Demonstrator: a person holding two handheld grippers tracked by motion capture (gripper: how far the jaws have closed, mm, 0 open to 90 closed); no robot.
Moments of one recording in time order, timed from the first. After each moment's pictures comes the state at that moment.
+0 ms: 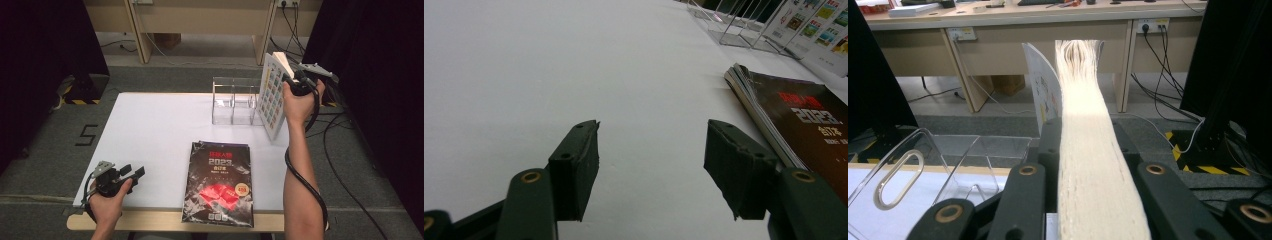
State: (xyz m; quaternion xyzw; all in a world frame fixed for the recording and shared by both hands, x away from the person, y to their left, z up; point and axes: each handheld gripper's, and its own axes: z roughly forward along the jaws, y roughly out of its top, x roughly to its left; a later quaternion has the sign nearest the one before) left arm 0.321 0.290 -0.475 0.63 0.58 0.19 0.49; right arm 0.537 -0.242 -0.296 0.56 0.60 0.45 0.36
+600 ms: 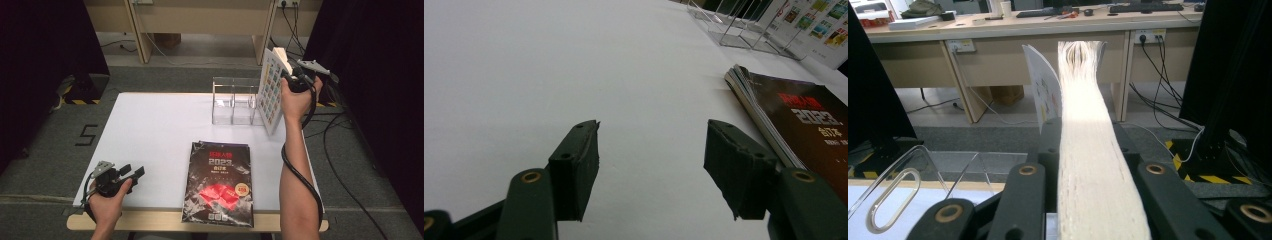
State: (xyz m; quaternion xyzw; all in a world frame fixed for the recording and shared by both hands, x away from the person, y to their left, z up) left arm 0.321 0.290 -0.475 0.63 0.58 0.19 0.49; right arm 0.549 -0.238 -0.296 0.55 0.58 0.46 0.37
